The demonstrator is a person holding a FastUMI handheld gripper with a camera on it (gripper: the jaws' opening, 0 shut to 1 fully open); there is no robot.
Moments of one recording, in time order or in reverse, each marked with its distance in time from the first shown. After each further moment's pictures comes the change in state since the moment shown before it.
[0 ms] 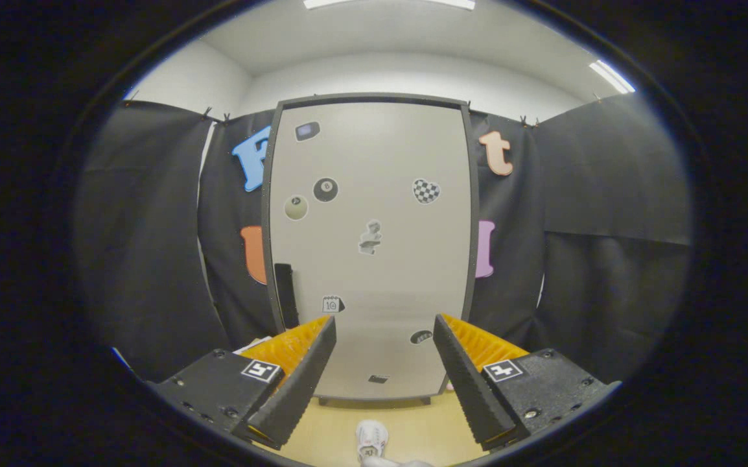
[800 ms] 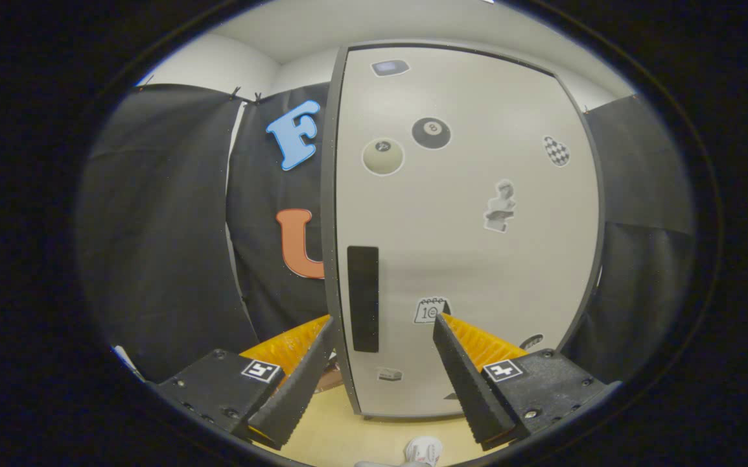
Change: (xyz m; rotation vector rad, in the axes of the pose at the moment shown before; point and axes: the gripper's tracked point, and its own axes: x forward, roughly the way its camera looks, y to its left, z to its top) arm 0.132 0.139 -0.034 -0.024 0.047 0.160
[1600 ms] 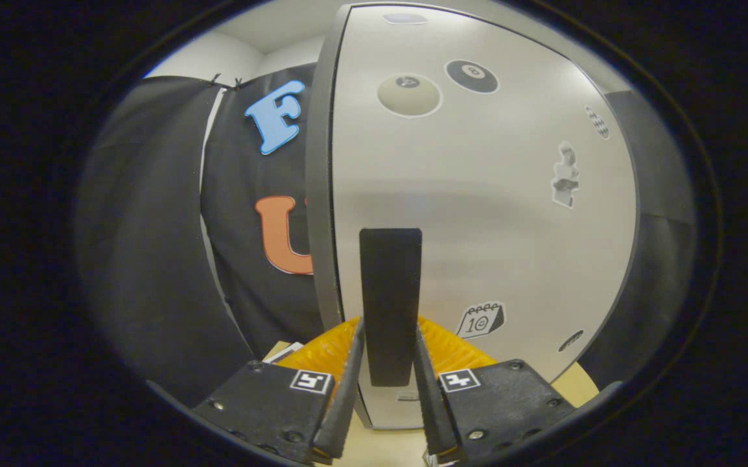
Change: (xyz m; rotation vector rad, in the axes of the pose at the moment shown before) arm 0.068 0.011 -0.013 0.072 0.043 -0.092
